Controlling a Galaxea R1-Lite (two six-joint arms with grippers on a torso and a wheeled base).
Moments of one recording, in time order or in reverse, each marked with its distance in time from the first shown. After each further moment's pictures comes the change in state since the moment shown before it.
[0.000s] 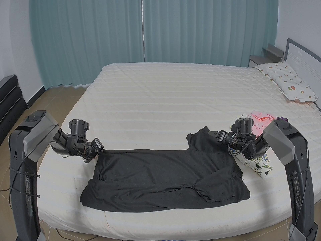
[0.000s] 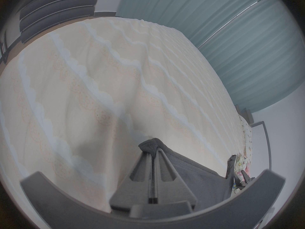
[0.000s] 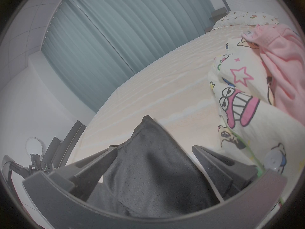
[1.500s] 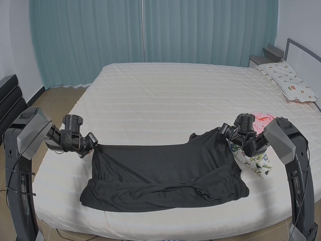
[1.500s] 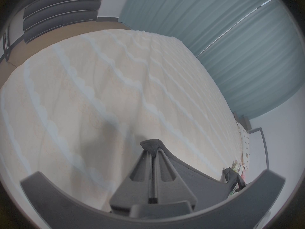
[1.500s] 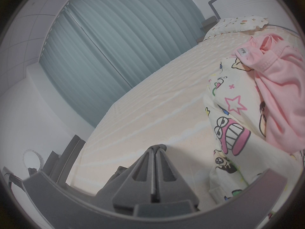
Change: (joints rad) left arm 0.045 -0.052 0.013 -0.021 0.008 -0.013; right arm -0.010 -0.018 -0.026 -0.058 -0.095 0.082
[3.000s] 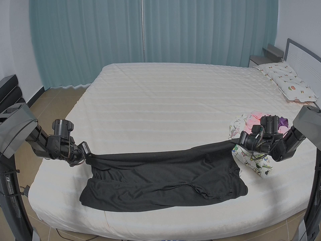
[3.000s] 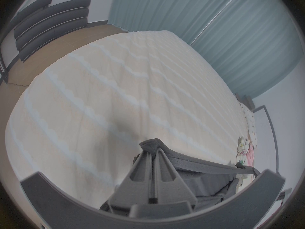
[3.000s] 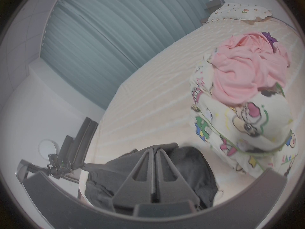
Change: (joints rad) left arm 0.005 -0.220 0.362 -0.033 -0.013 0.209; right arm -0.076 -0.432 0.666 -0.013 0.256 -0.093
